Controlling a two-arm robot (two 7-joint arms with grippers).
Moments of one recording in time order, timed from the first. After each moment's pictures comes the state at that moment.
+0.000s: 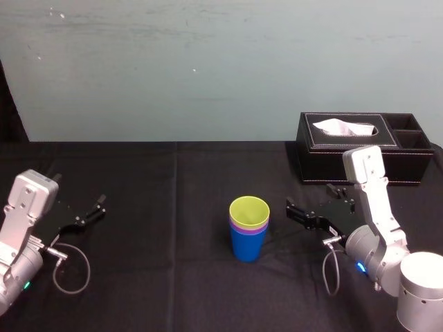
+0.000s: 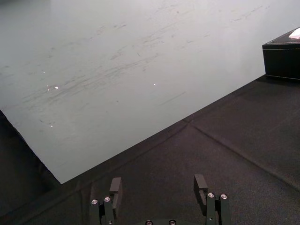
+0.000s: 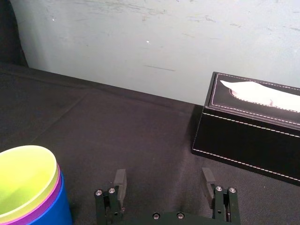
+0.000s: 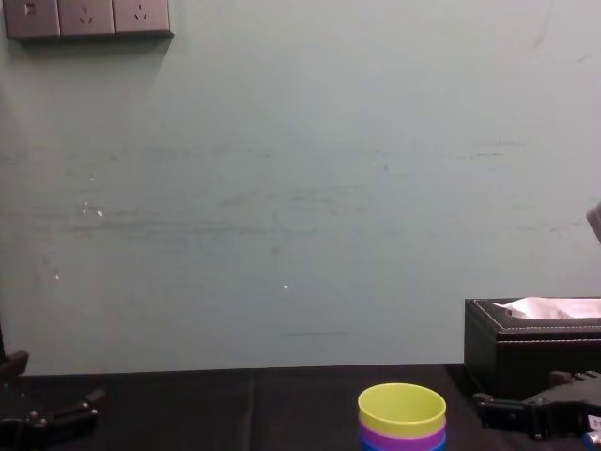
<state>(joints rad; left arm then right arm) -0.20 0.60 0.45 -1.41 -0.25 -0.12 0.03 0.23 0.34 -0.34 -1.46 0.26 0.24 0.04</state>
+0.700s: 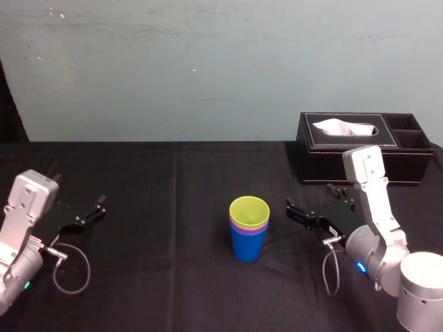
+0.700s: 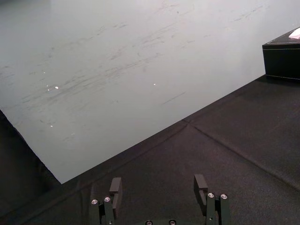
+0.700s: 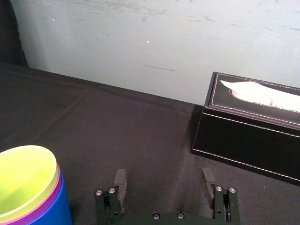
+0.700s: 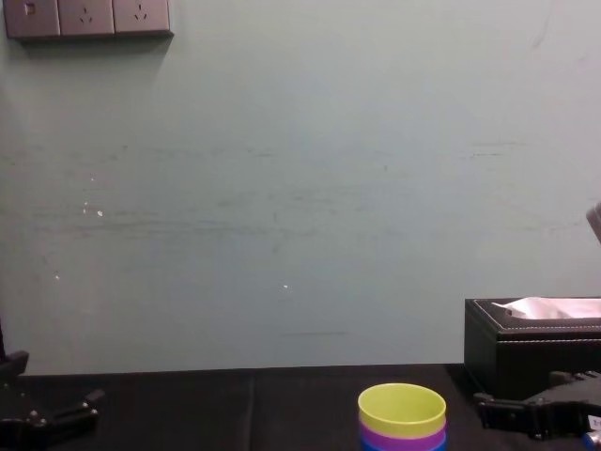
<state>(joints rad) -0.20 0.60 0.45 -1.41 -0.25 -0.12 0.03 0.23 0.34 -0.34 -1.46 0.26 0.24 0.04</state>
